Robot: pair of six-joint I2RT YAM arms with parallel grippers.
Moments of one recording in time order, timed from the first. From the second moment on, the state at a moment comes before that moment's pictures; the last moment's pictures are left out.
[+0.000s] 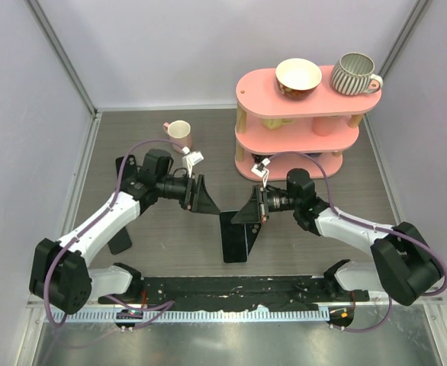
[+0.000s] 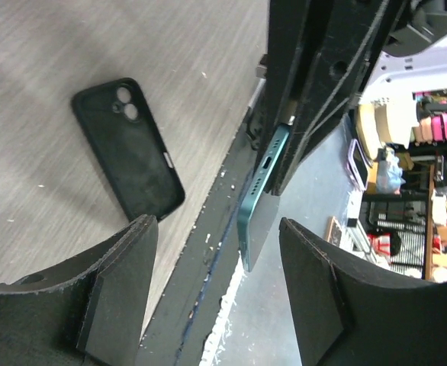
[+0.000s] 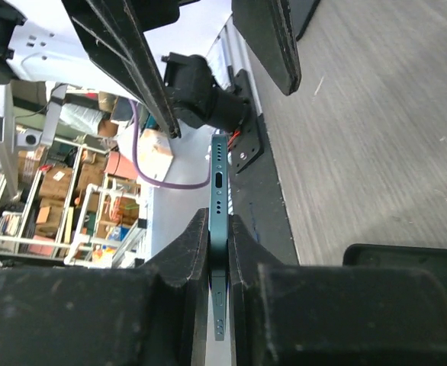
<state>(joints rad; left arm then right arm) -0.43 1.24 0.86 -0.33 0.93 -0.36 0.56 1.28 0.54 0.51 -1.00 0.78</state>
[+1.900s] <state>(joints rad) -0.45 0.73 0.41 0.06 0.15 -1.18 0.43 0.59 0.15 0.58 -0.21 1.53</state>
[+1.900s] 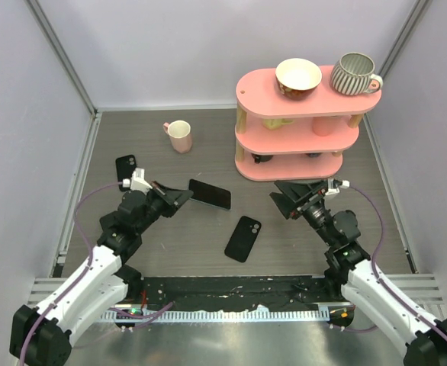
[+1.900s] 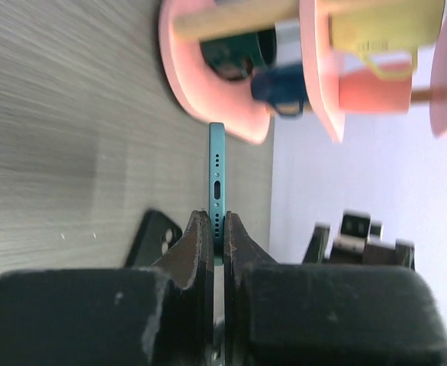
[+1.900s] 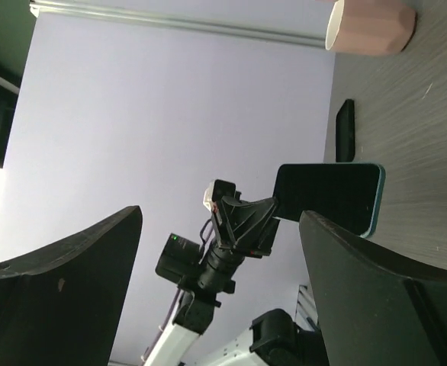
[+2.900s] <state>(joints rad) -0.46 0.53 0.22 0.32 -0.03 -1.37 0.76 1.61 0.27 1.26 -0.10 1.55</state>
